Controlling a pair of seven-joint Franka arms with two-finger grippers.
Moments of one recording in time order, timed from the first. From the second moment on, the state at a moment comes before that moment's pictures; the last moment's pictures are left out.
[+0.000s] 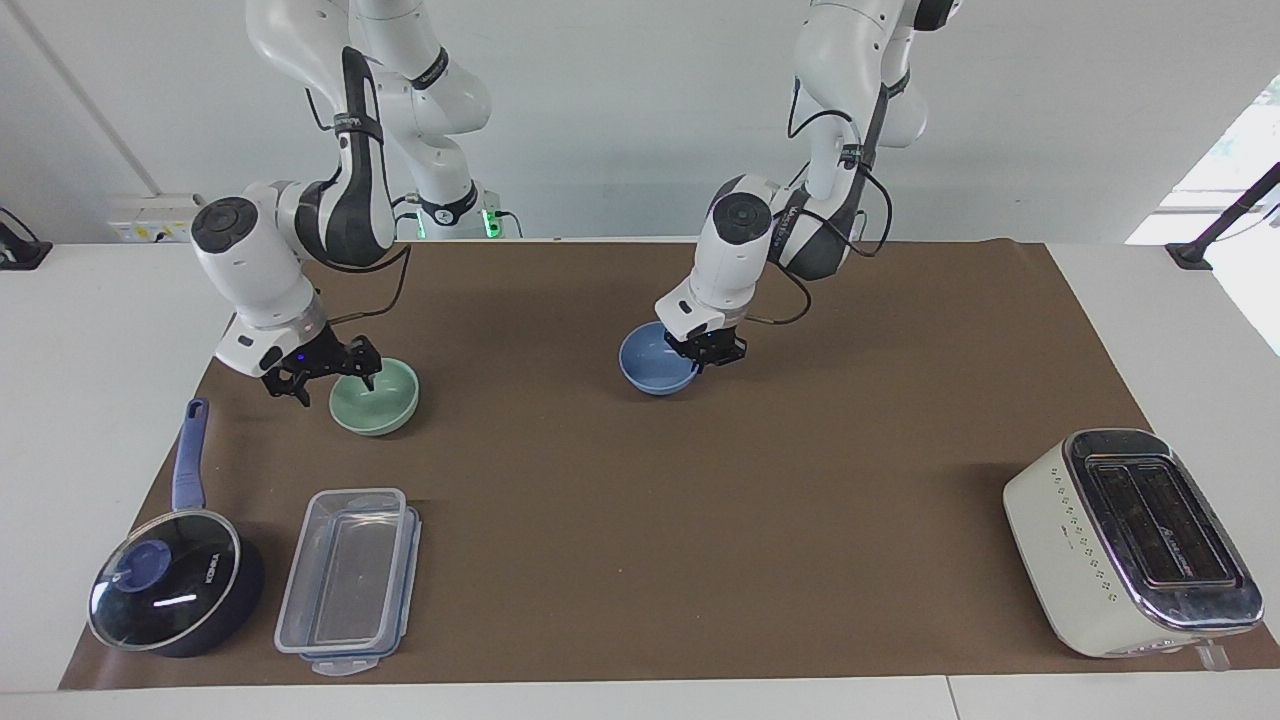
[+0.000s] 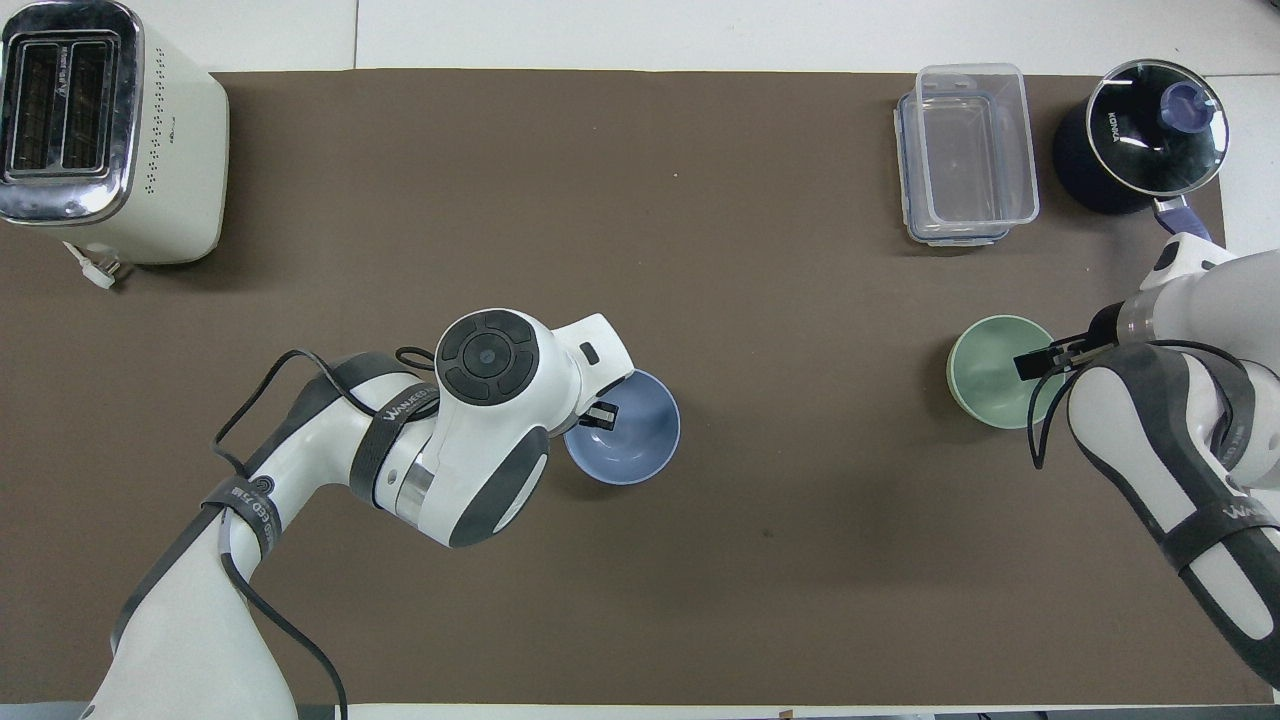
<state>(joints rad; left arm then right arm) -0.57 0.22 -0.10 -2.02 -0.08 2.23 -0.28 -0.01 0.11 -0.14 -2.19 0.01 2.30 -0.42</state>
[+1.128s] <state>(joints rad) -0.49 0.15 -0.08 -1.89 -0.08 2.02 -0.27 0.00 0.15 -0.13 -2.13 0.08 2.23 -0.50</state>
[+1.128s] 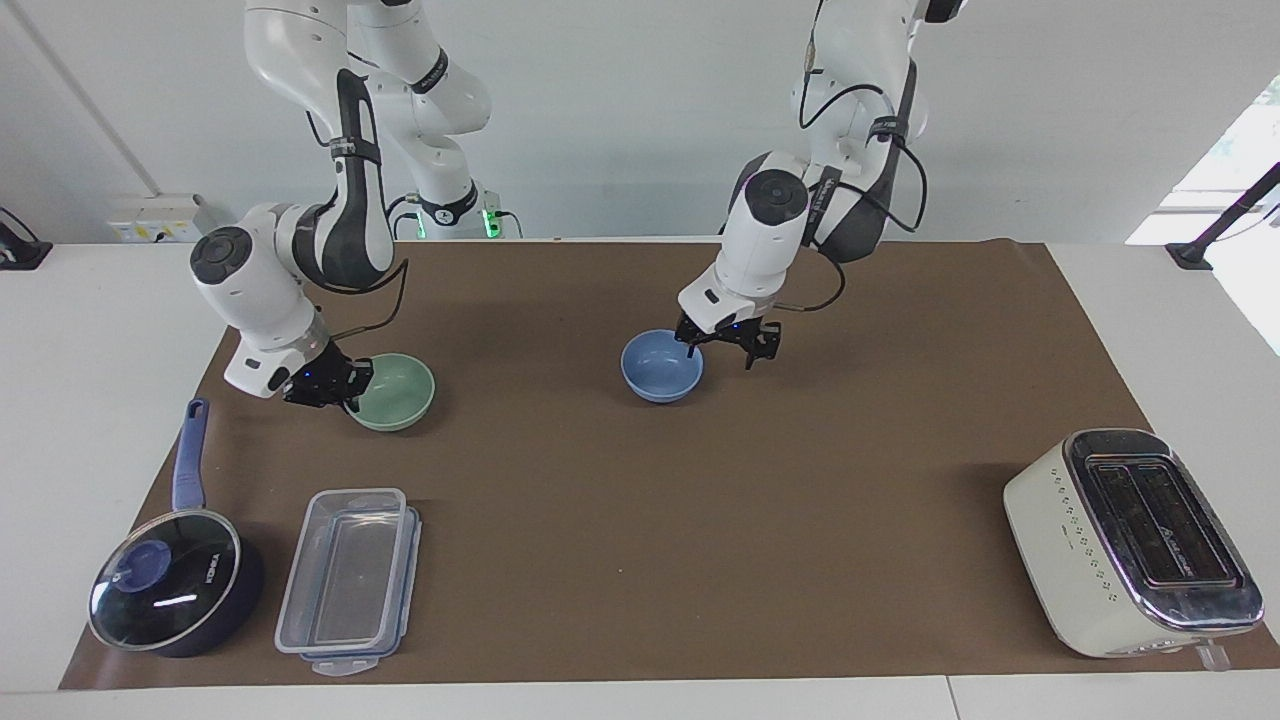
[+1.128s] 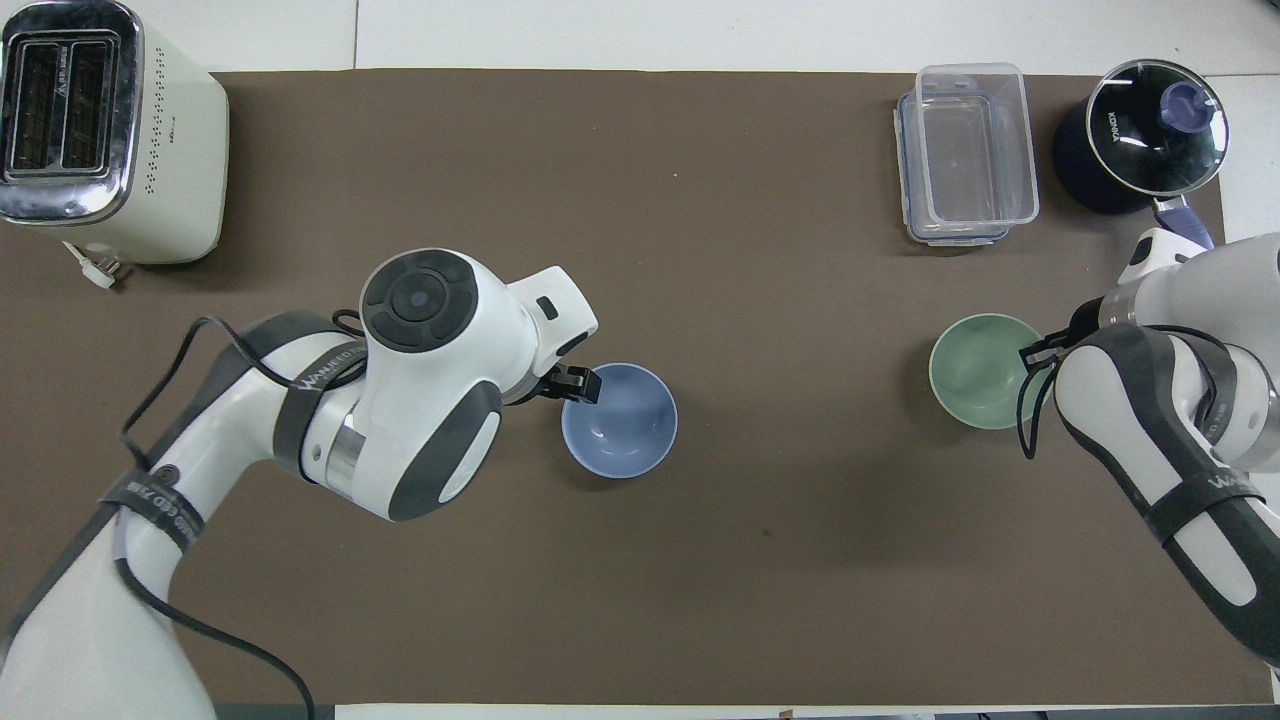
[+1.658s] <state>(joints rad) -0.14 0.04 -0.06 -1.71 -0.08 1.70 -0.03 0.22 0.14 -0.13 -1.88 0.12 1.91 -0.21</state>
